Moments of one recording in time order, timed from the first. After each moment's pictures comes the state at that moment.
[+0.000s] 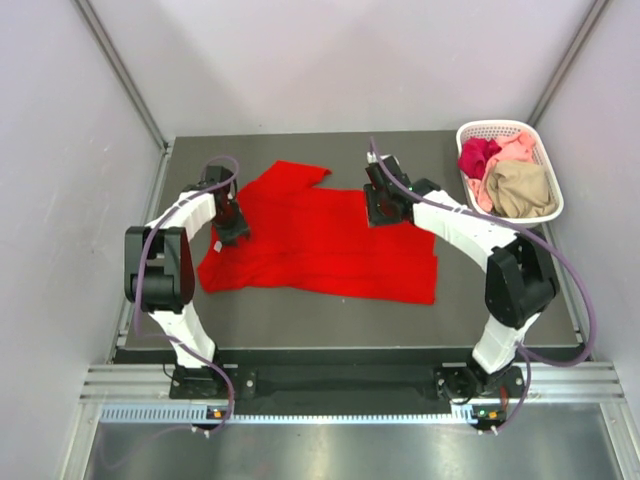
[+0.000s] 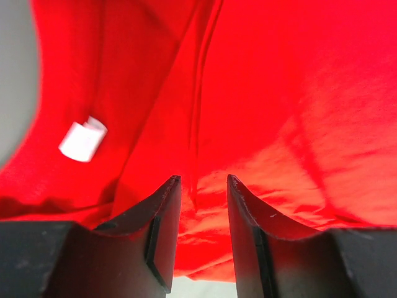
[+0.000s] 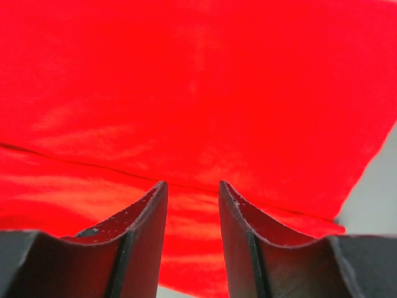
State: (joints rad) left arm -0.04 1.81 1.28 -0.68 0.01 -0.50; right arm 0.58 1.74 1.41 -0.60 0.21 0.34
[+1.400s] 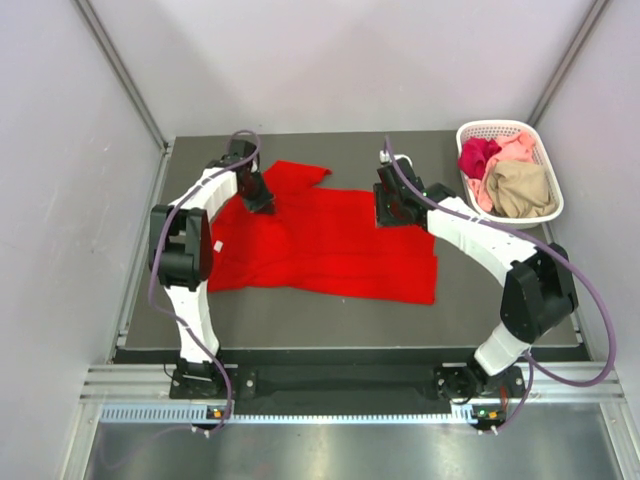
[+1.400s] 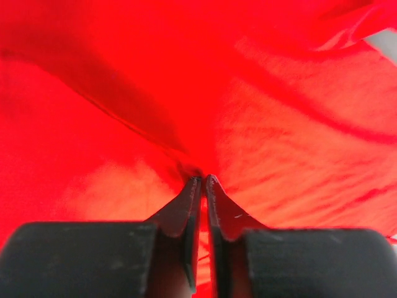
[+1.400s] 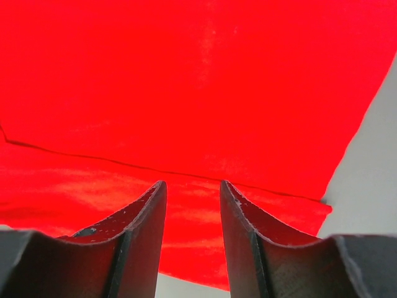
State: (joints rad) left arm -0.14 2.02 1.57 -0.64 0.15 -0.60; right arm 0.57 1.62 1.32 -0.59 0.23 0.37
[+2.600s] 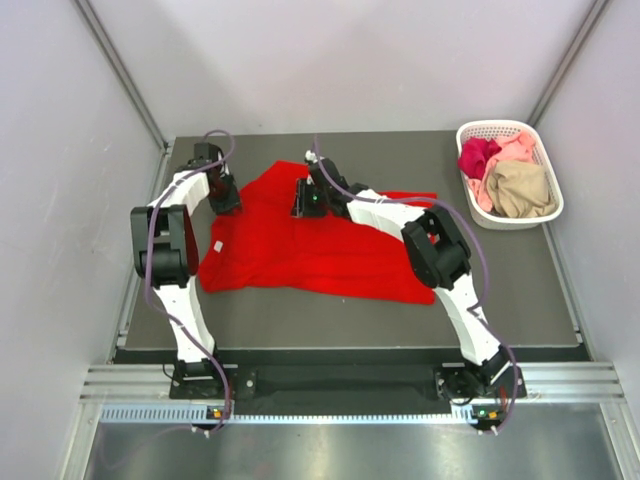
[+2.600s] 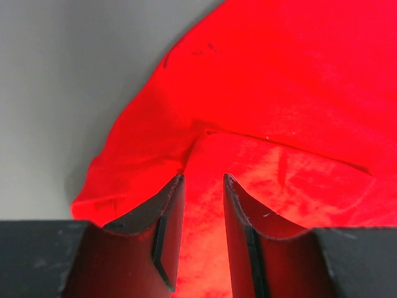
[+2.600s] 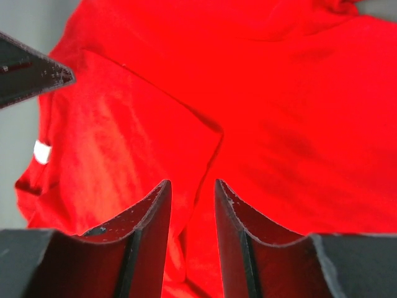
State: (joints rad) left arm 0.04 2.04 1.57 -0.59 0.12 -0.29; right arm 0.71 2.30 1.83 -0.19 -0.14 0.58
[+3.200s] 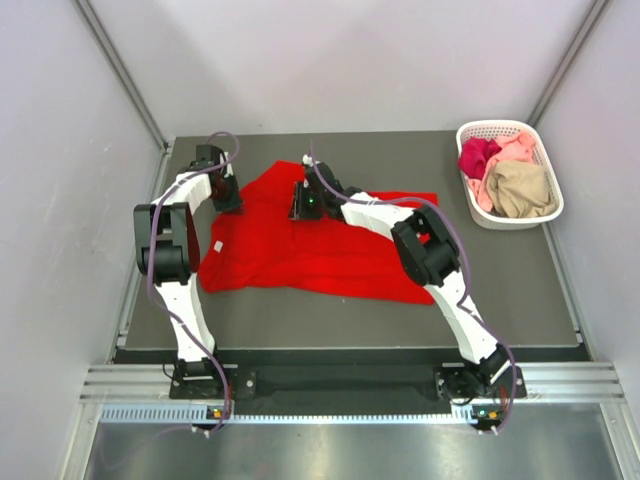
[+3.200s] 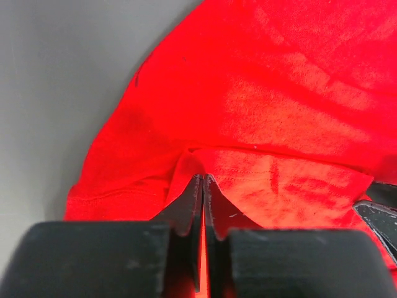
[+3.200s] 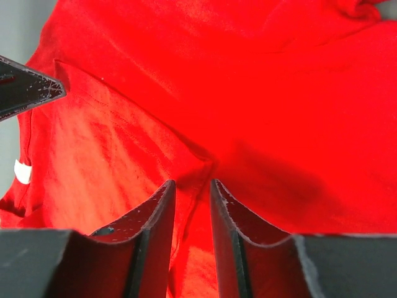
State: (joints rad) left arm 0.04 2.09 1.57 -0.54 0.19 -0.24; right arm 0.71 2.43 1.92 -0.17 -0.14 0.61
